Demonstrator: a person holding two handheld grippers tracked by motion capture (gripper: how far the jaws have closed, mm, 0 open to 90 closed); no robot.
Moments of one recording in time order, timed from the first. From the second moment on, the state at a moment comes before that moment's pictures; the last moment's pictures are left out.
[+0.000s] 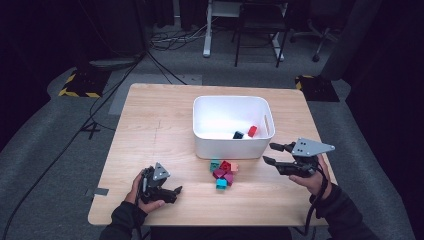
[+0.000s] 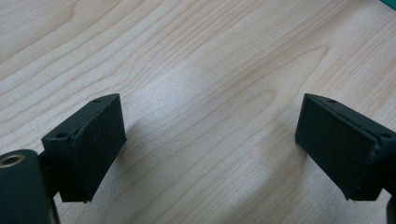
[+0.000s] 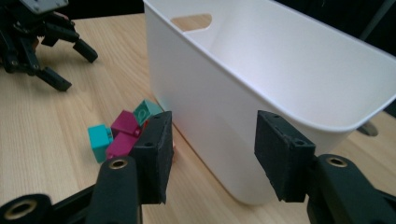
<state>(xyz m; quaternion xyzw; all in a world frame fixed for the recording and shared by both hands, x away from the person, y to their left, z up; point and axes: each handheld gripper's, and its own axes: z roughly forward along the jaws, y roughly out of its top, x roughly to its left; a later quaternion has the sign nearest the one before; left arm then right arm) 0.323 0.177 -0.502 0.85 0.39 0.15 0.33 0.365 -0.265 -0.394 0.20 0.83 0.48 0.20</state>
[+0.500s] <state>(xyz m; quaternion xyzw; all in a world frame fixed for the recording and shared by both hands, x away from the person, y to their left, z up) 0.316 0.145 -0.500 0.87 0.34 0.13 0.33 0.386 -0.273 -0.467 0.22 0.87 0.42 0.13</state>
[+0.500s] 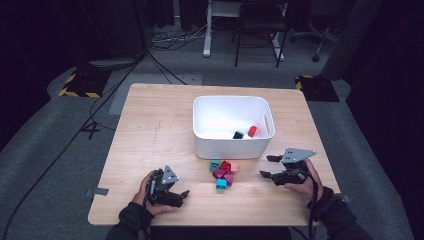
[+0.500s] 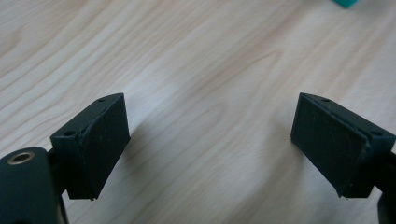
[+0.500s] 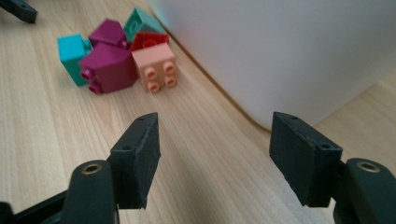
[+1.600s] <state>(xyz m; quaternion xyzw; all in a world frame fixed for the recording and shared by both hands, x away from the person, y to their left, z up) 0.331 0.043 -0.501 0.89 0.23 0.07 0.39 0.397 -0.260 -0.502 0.23 0.88 0.40 0.10</state>
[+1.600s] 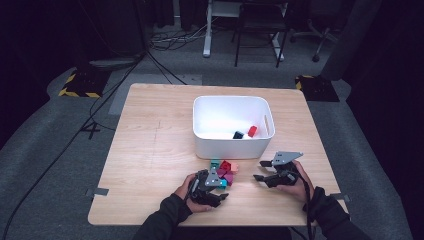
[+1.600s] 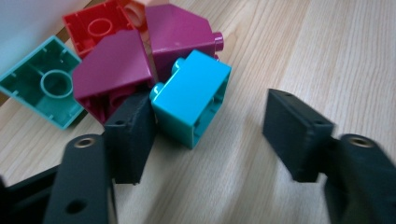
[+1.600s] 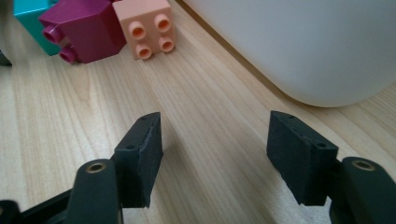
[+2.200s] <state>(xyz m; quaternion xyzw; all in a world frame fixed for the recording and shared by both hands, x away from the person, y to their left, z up) 0.327 0.047 -0.499 0.90 0.20 0.10 0.38 0.397 -0.261 -0.502 0.23 0.88 0.40 0.11</state>
